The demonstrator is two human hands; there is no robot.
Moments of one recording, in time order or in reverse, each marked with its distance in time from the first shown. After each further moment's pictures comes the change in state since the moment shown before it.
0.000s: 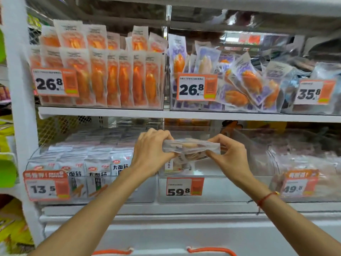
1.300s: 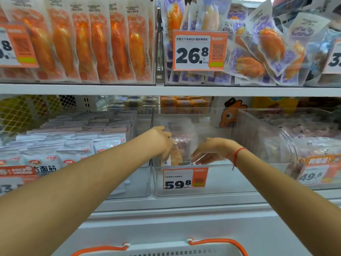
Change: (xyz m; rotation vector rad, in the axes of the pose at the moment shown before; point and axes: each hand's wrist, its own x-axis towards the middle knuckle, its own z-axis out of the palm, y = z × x) left_hand 0.056 -0.006 0.066 0.953 -1.078 0.489; right_hand 0.056 0.064 0.071 0.006 -0.881 0.921
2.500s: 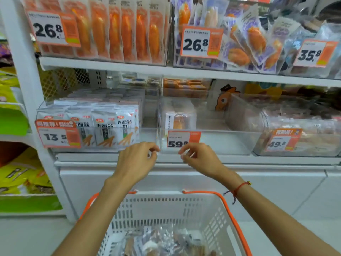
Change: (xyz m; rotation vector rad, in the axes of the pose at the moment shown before) left_hand -0.148 0.106 0.082 -1.137 0.626 -0.508; right_hand -0.118 0.059 0.111 -0.192 0.392 -0.553
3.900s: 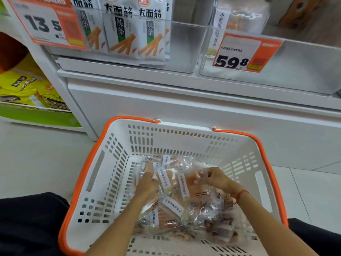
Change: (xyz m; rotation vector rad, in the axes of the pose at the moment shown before) left_hand -0.175 -0.117 0.252 -0.592 -0.596 -0.957; right_hand -0.109 0.159 0.203 0.477 -0.575 0.616
